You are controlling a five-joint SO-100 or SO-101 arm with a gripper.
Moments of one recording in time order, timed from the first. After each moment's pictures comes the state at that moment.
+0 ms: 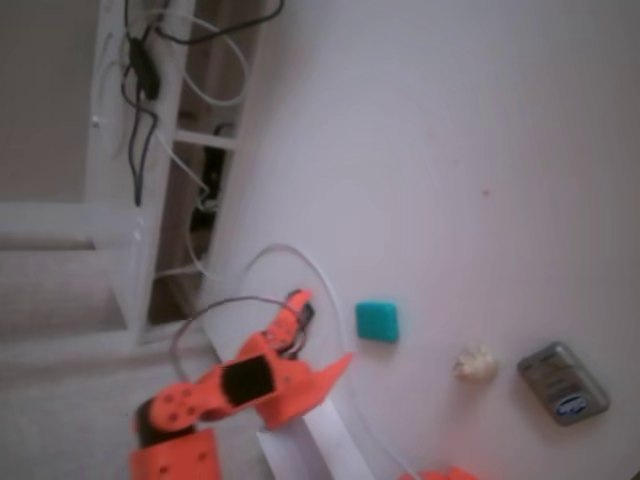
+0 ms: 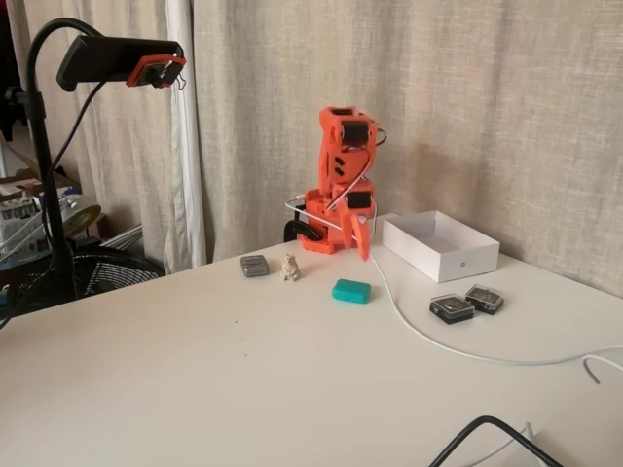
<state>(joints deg) 27.3 101.4 107.2 89.6 -9.7</state>
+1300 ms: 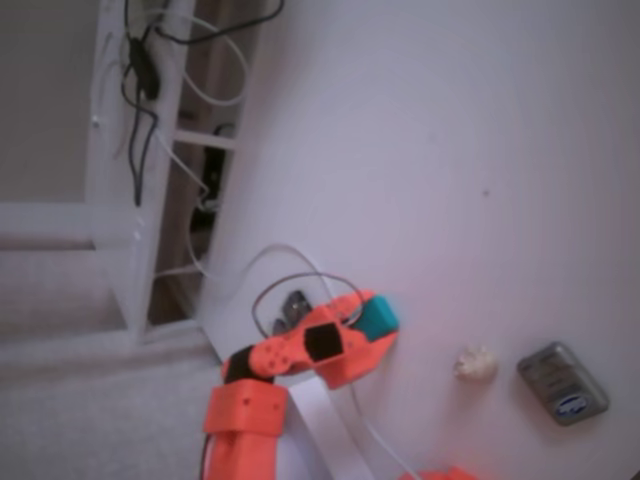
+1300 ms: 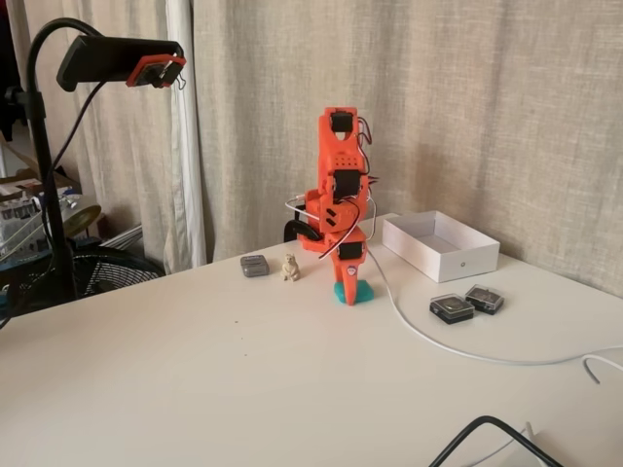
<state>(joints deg) 31.5 88.0 116.8 68.6 -12.4</state>
